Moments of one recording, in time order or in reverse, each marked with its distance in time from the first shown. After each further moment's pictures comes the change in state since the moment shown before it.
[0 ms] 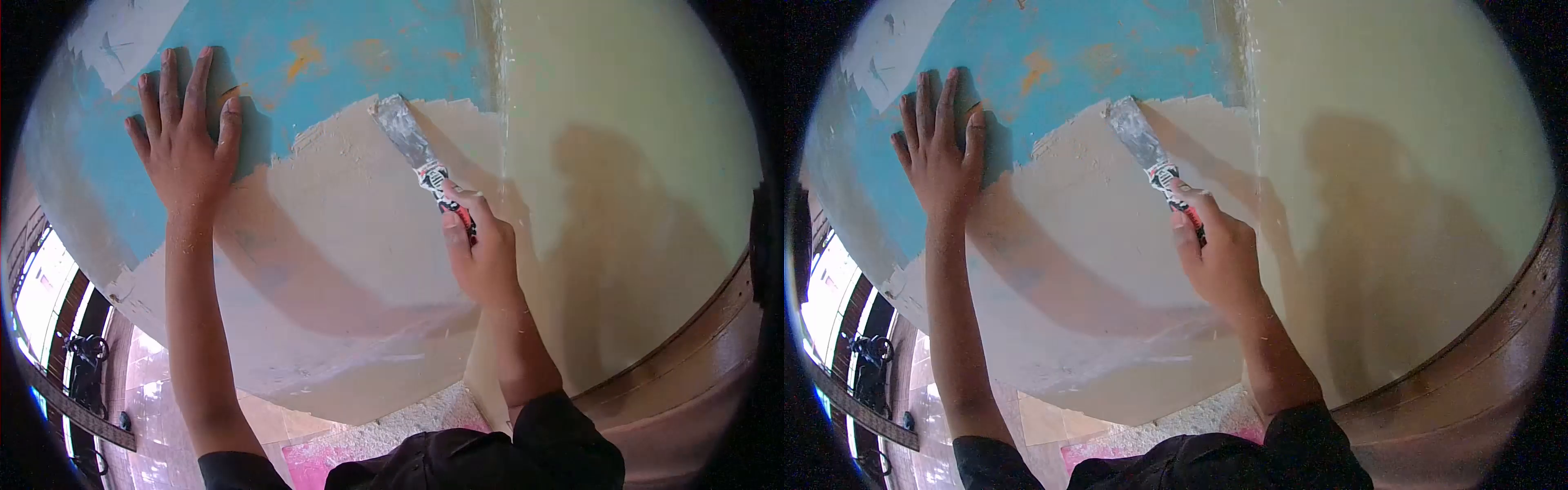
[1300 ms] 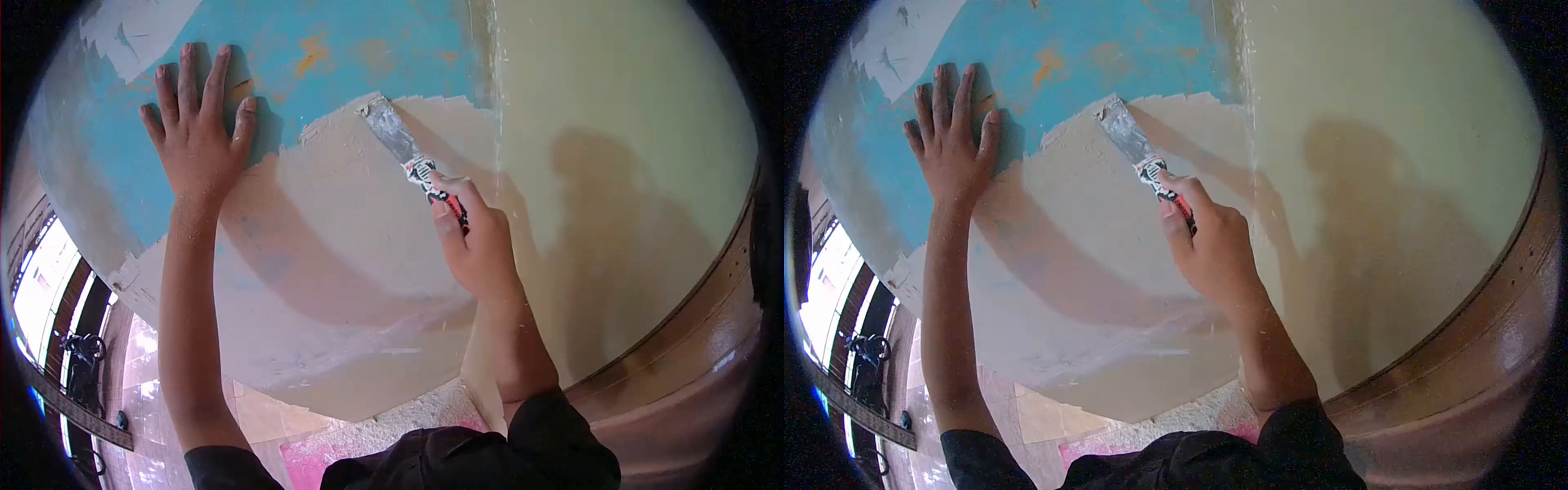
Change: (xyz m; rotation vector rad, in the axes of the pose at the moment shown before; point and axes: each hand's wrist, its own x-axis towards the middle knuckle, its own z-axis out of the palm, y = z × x) left_hand 0.003 0.005 -0.013 -0.018 -0.030 0.048; right_hand -0.001 -0.031 -0.018 0.064 -0.076 0.050
